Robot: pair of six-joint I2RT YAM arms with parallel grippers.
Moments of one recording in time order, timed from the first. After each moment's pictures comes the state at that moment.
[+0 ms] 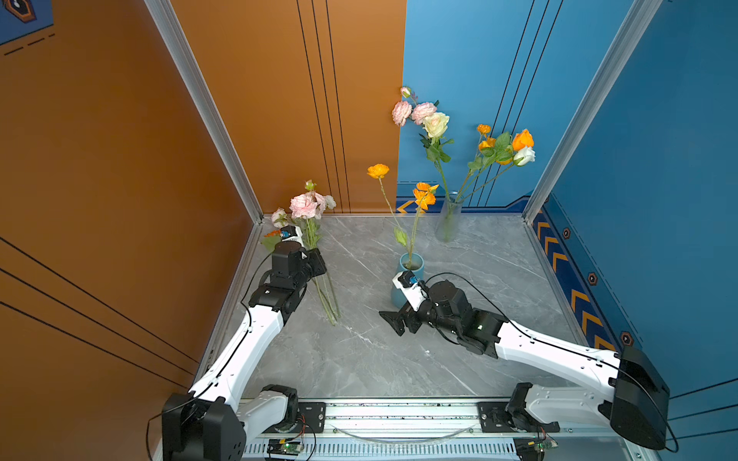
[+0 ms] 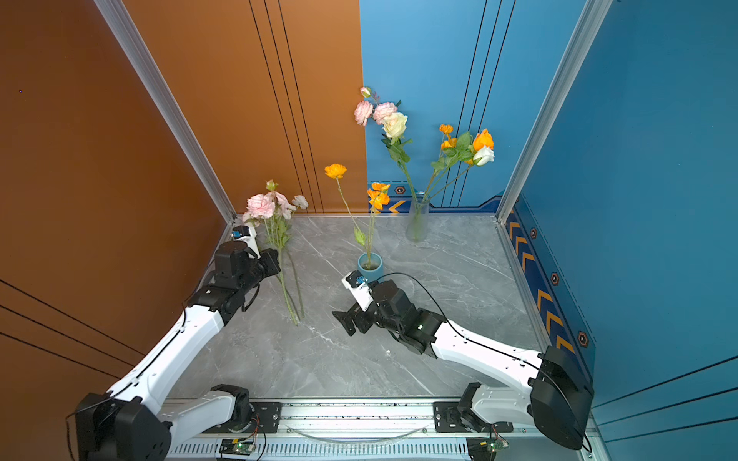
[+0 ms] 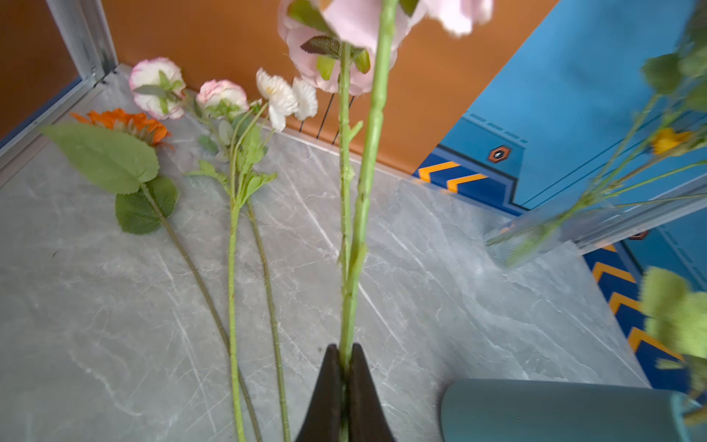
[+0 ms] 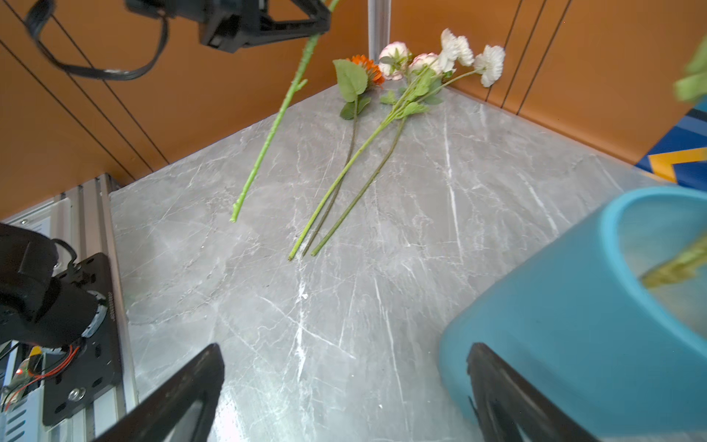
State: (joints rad) left arm -0.20 1.07 0.85 -0.15 -0.01 -0.45; right arm 0.90 1.21 0.80 0.00 -0.04 0.09
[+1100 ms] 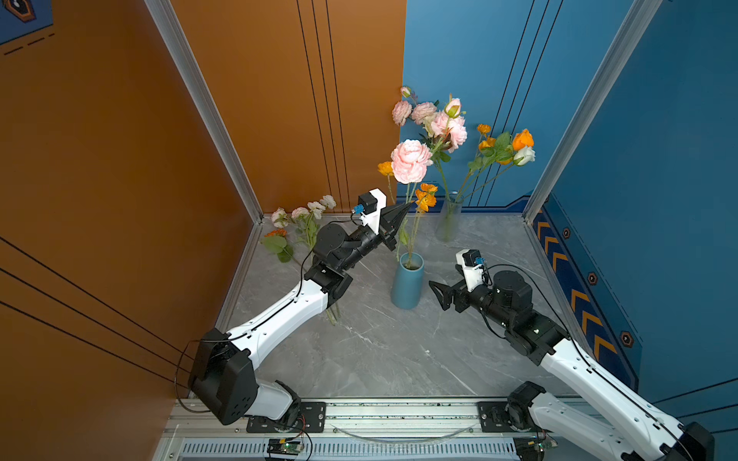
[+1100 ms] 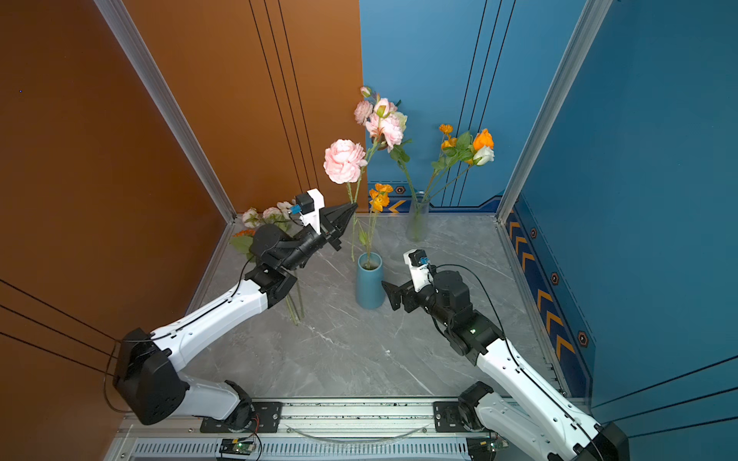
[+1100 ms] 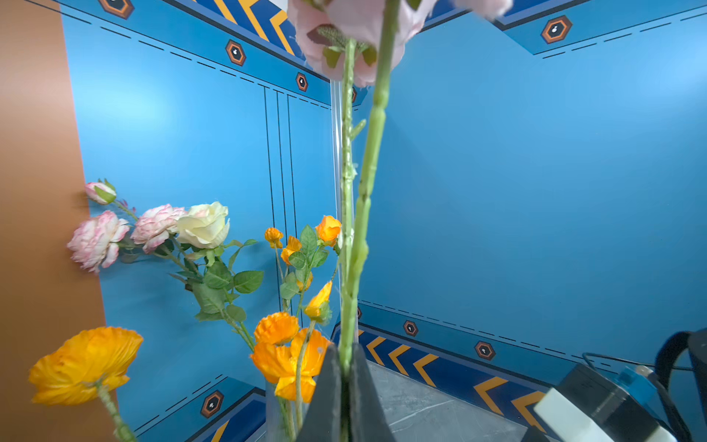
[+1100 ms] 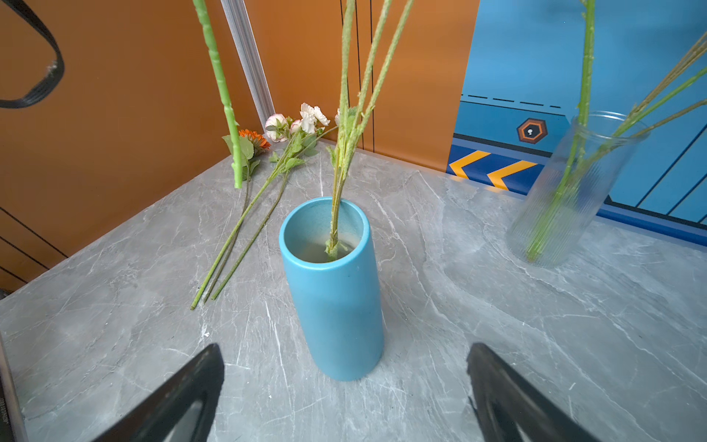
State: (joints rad) left arm -0.61 1.45 1.17 0.68 0.35 -0.10; right arm 0.54 0.88 0.72 -0.13 -0.11 0.08
